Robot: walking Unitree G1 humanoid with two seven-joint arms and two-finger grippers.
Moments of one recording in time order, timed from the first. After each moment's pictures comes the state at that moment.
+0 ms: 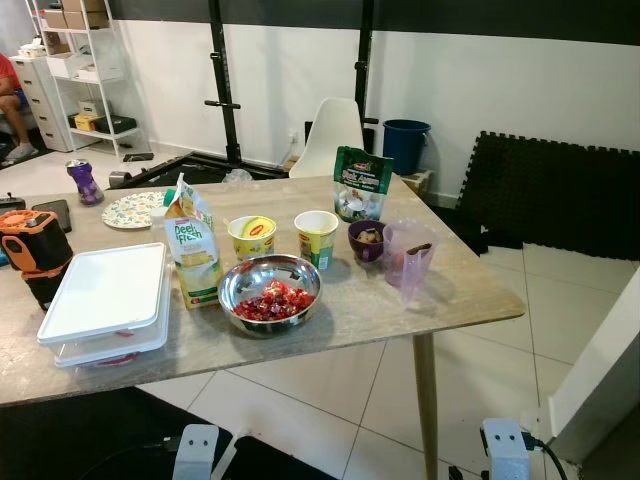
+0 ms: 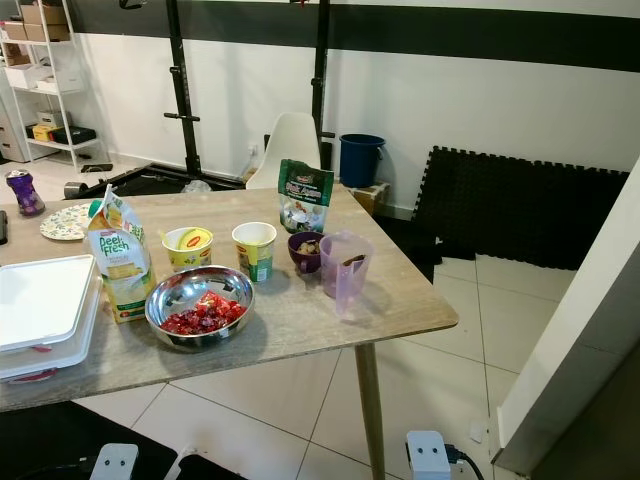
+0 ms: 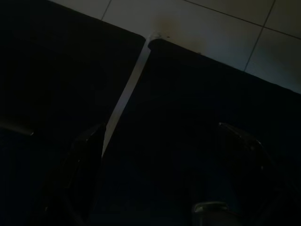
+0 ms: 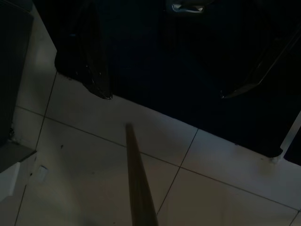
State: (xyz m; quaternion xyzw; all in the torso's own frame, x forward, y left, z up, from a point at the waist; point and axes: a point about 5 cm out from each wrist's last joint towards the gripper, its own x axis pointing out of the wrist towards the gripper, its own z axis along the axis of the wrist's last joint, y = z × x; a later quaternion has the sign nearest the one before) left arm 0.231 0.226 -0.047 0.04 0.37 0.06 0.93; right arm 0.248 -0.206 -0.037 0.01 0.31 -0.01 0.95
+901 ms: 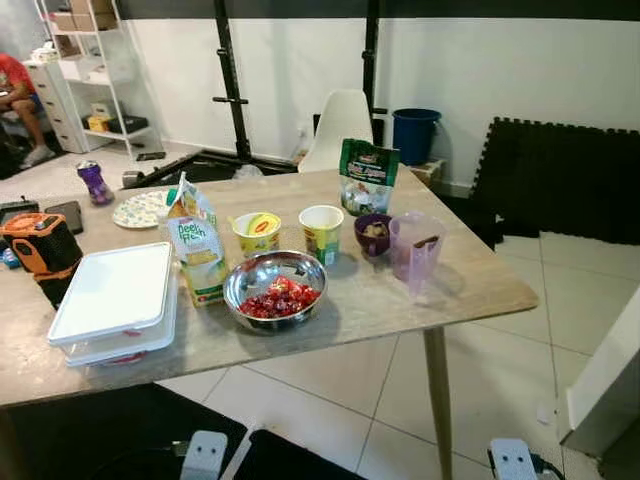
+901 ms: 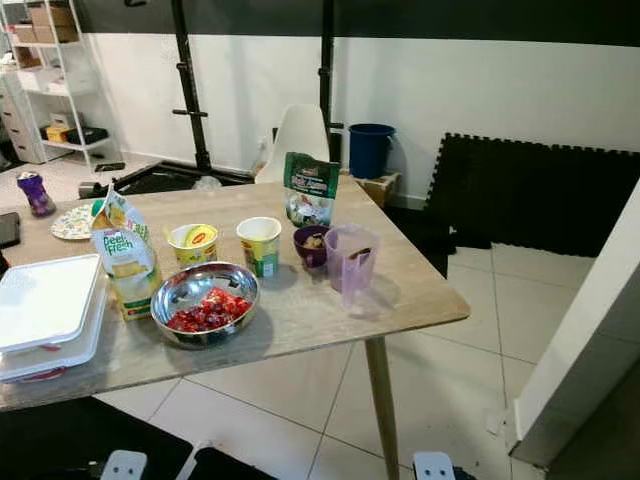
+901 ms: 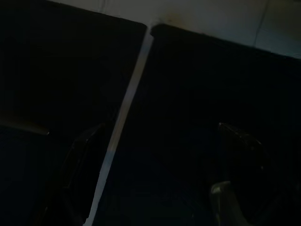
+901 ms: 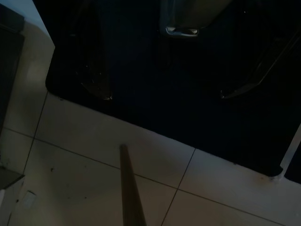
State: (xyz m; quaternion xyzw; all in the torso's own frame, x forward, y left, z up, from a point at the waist) left arm 0.223 0.223 -0.052 0.07 0.38 0.03 0.92; right arm 0.230 -0.209 -0.049 0.00 0.33 -0.02 0.94
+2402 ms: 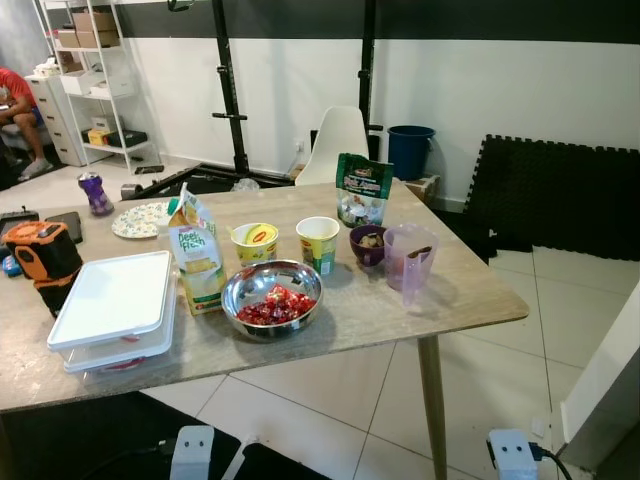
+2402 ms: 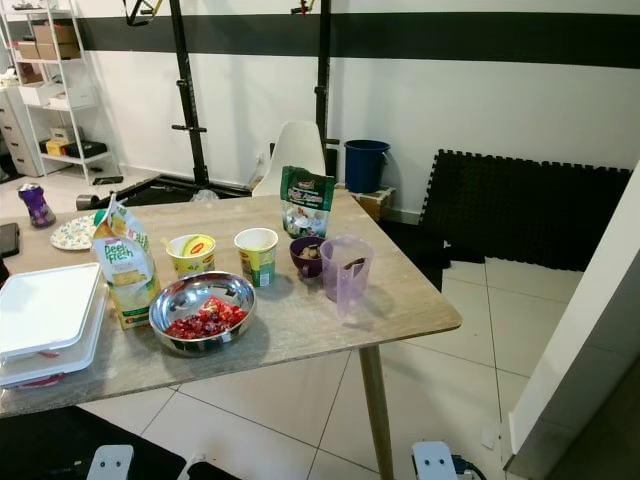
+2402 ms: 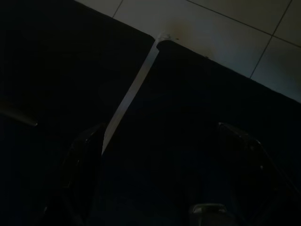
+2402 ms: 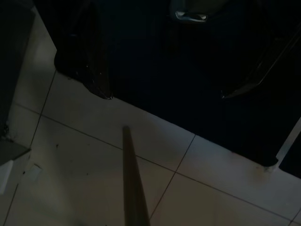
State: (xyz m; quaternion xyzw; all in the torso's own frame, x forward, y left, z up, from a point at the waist) left arm 0.228 0.228 -0.049 0.02 0.37 0.09 0.93; right arm 0.239 -0.212 -0.042 -0.02 0.33 0.01 0.95
